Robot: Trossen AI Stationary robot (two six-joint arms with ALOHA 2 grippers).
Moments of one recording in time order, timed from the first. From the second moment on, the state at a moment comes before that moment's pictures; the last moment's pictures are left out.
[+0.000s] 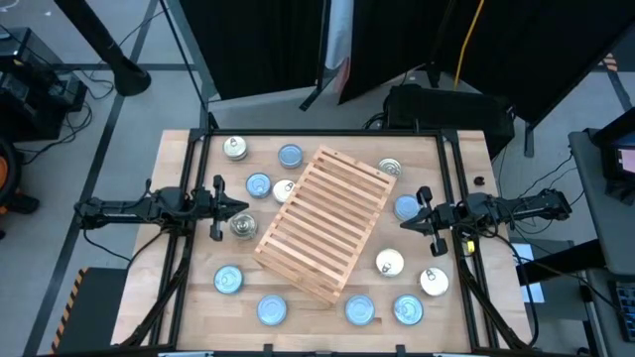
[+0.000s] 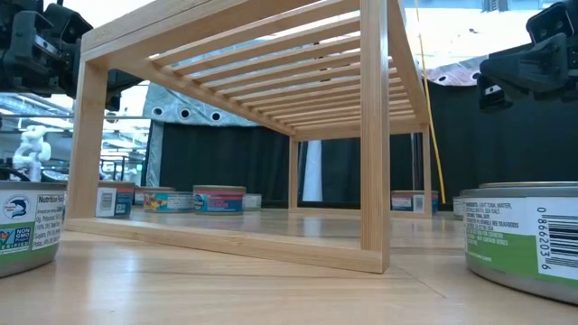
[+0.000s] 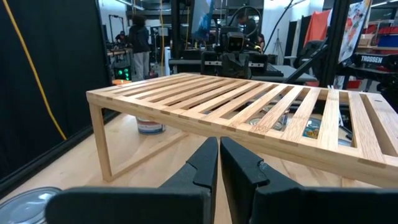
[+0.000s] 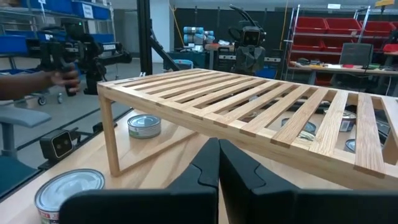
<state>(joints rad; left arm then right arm) -0.01 0.00 0.00 0.04 -0.06 0.01 0.17 0.01 0.01 0.02 0.00 -0.01</state>
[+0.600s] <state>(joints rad) -0.01 0.00 0.00 0.05 -0.14 0.01 0.17 0.47 1.03 -0.54 0.19 0.07</state>
